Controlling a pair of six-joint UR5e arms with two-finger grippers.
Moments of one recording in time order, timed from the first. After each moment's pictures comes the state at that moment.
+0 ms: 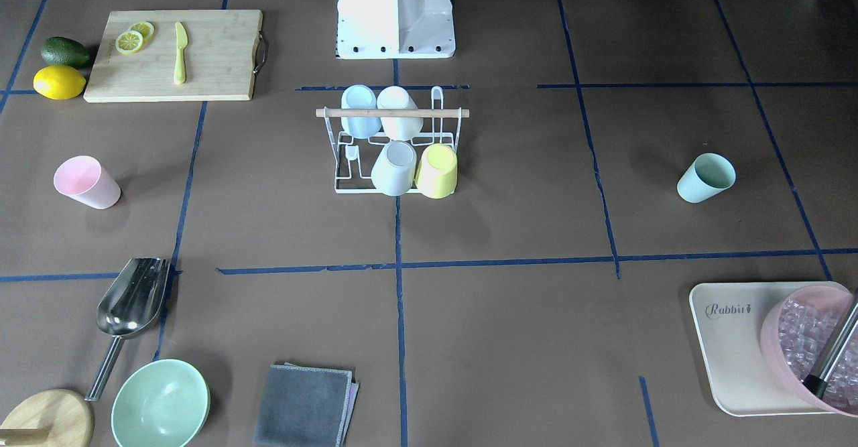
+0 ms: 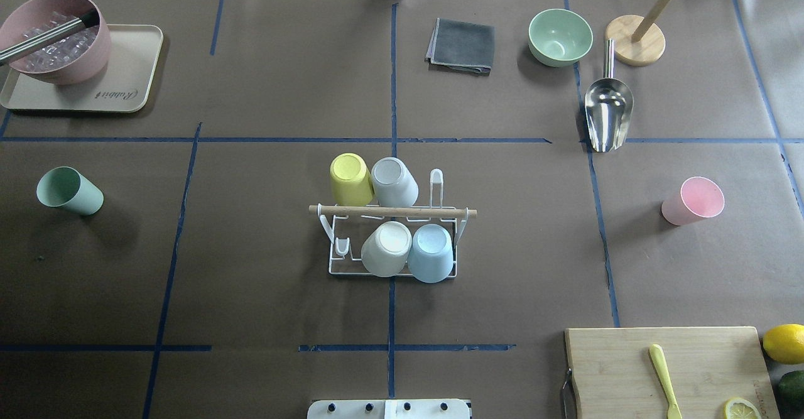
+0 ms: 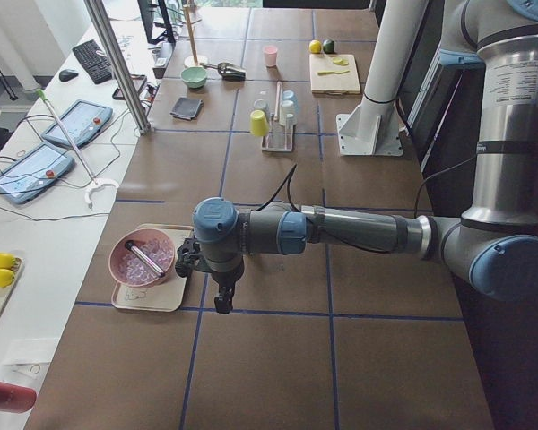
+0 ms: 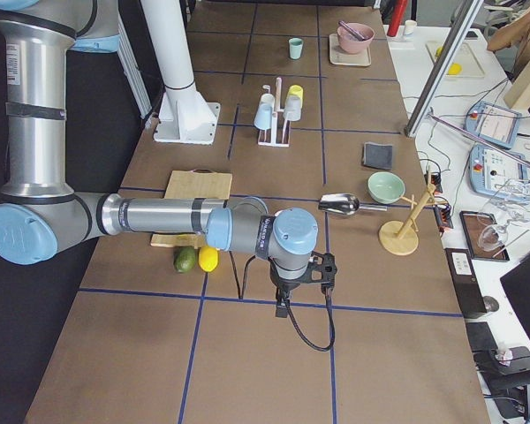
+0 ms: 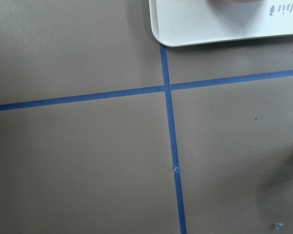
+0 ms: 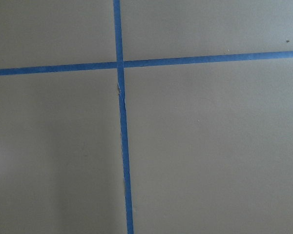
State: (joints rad) left arm -1.58 -1.56 -1.68 -1.48 -2.35 0.12; right arm 1.64 -1.65 1.70 -1.71 2.33 -0.05
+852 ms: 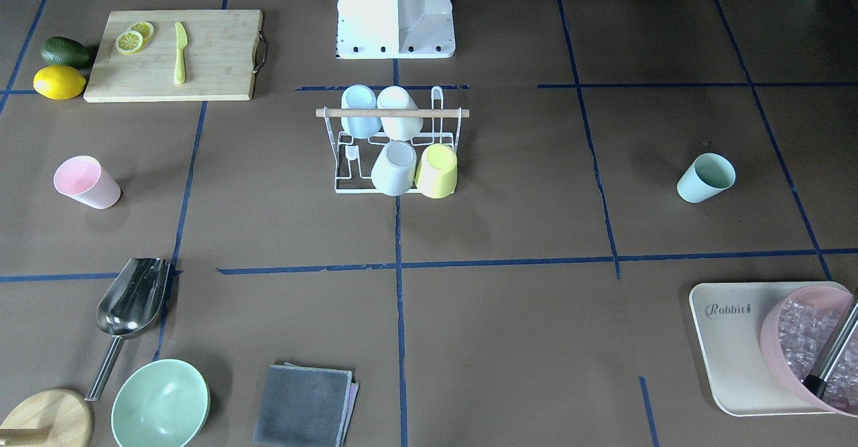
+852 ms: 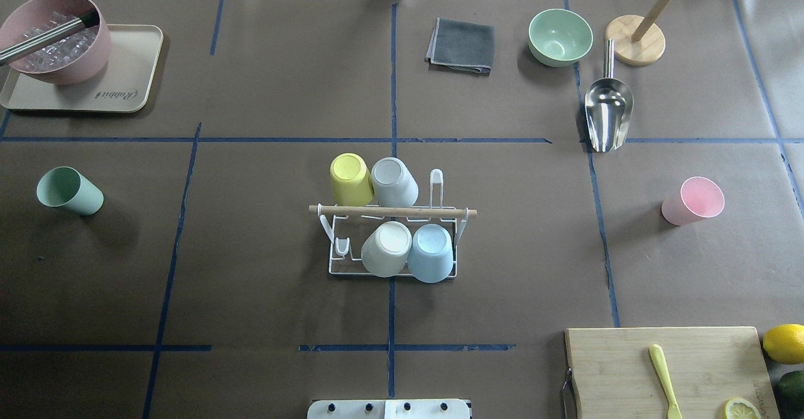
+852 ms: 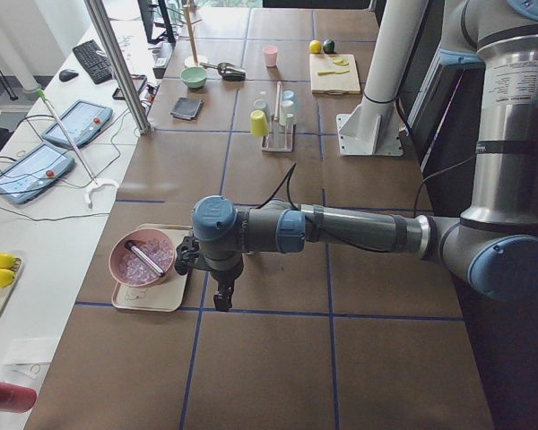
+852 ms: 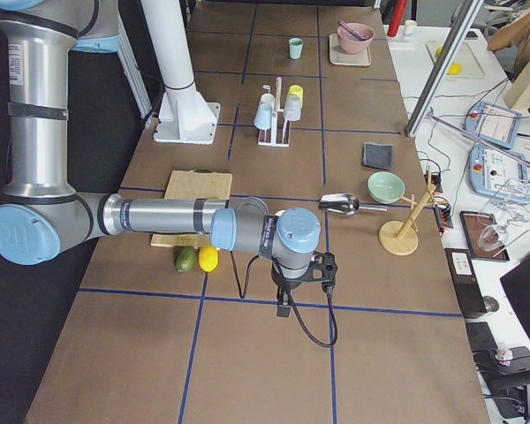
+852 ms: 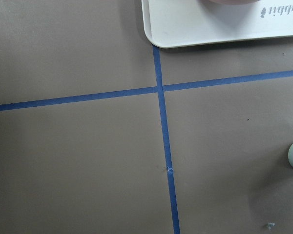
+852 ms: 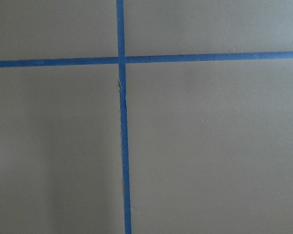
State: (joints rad) left arm -1.58 -1.56 -1.69 -1.47 -2.36 0.12; right arm 1.61 -1.65 1.70 -1.70 2.32 -0.05
